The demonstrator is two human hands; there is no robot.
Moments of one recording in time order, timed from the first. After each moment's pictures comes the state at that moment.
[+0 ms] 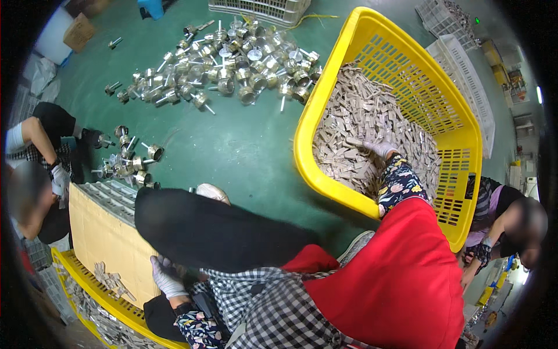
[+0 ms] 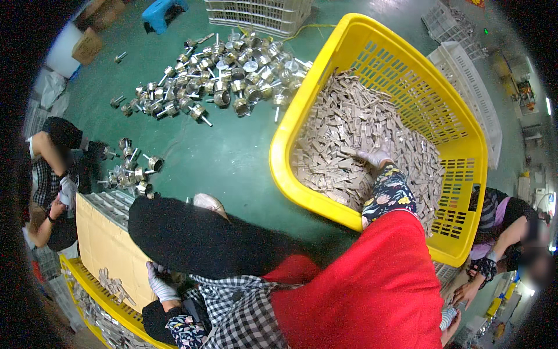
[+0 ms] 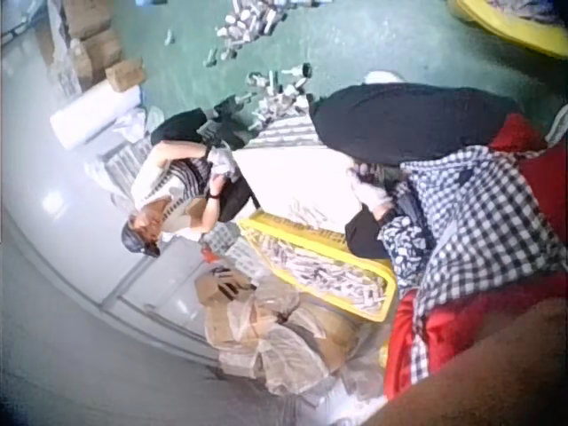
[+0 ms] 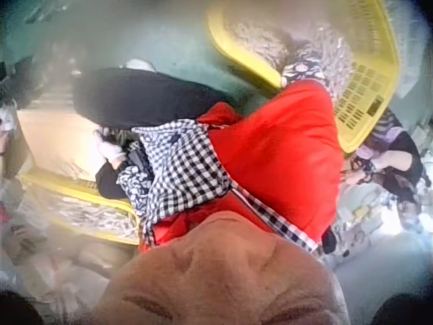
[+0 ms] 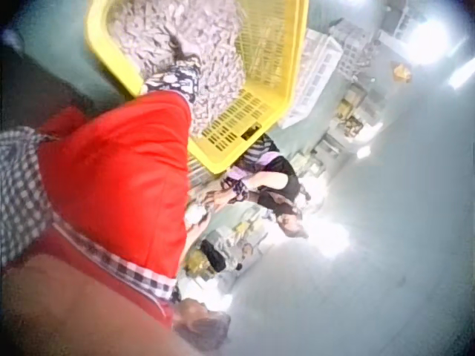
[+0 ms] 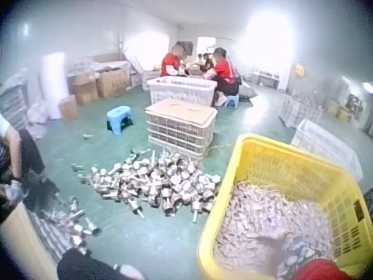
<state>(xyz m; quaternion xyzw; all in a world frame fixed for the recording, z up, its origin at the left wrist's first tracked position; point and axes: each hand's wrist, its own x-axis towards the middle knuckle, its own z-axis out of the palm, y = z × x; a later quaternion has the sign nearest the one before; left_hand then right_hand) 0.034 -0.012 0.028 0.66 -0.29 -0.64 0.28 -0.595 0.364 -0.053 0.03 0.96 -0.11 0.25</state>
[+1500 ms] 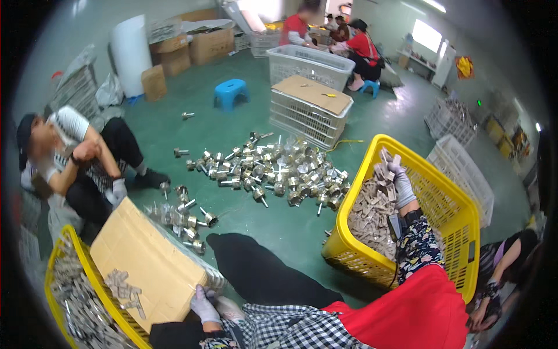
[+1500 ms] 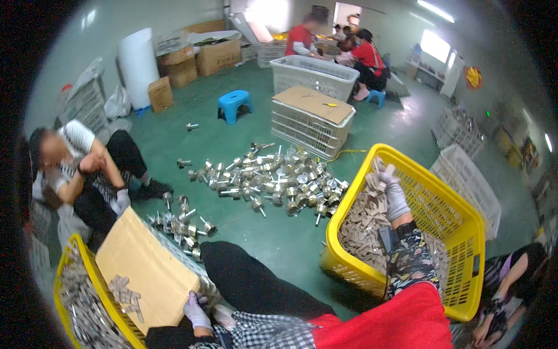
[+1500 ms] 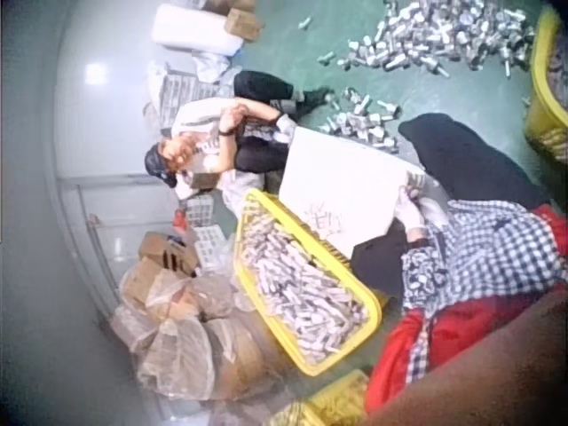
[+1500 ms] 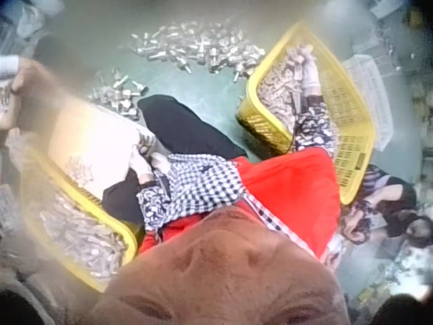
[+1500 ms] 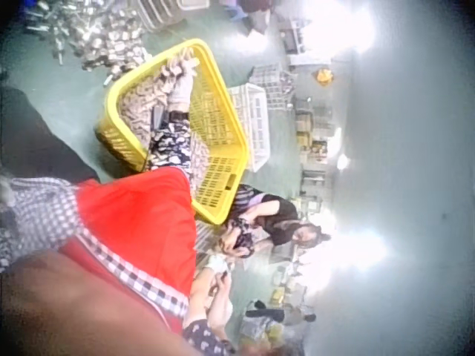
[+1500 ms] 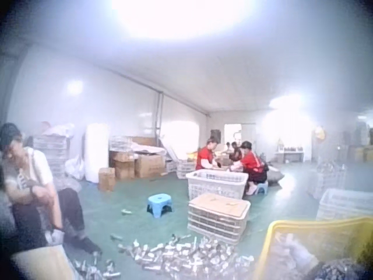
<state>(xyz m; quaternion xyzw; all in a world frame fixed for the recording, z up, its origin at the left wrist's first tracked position) 0.011 -0.005 -0.009 0.62 -0.34 -0.56 0.43 -0.525 0.177 0.200 -0.18 0.50 -0.81 0.27</state>
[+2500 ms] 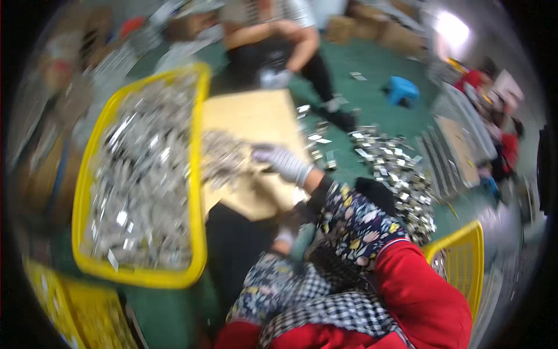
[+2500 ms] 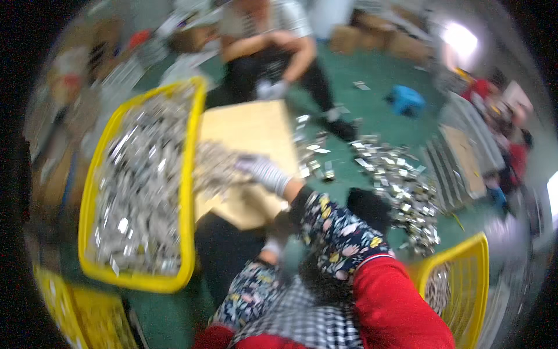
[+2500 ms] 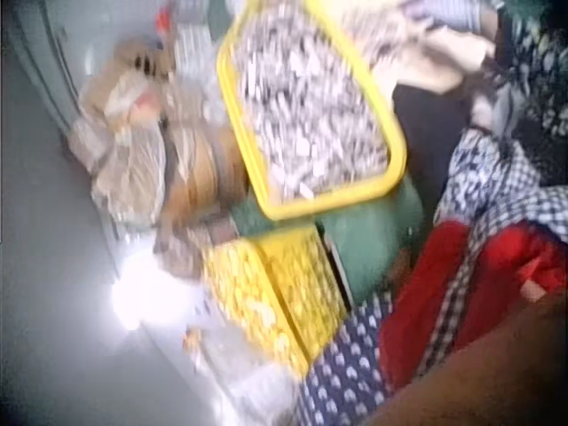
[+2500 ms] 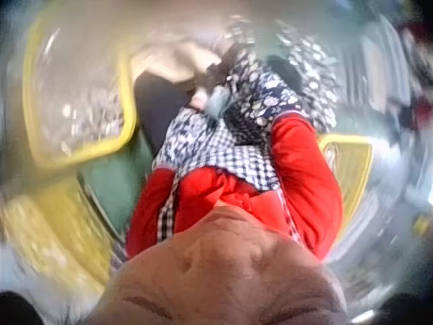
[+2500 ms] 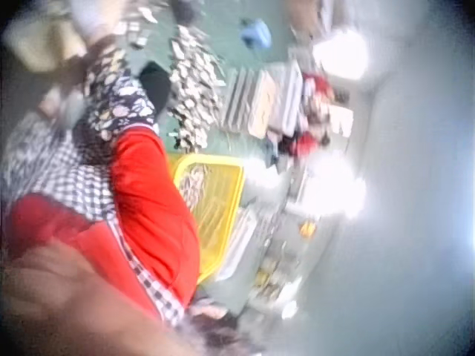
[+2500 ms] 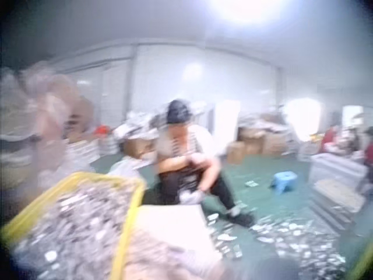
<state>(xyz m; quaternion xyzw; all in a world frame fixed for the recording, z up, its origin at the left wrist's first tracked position) 0.015 0.015 -0.104 0.48 -0.55 -0.39 0.56 -0.001 -0.131 0.146 -0.59 0.36 -0.26 0.68</state>
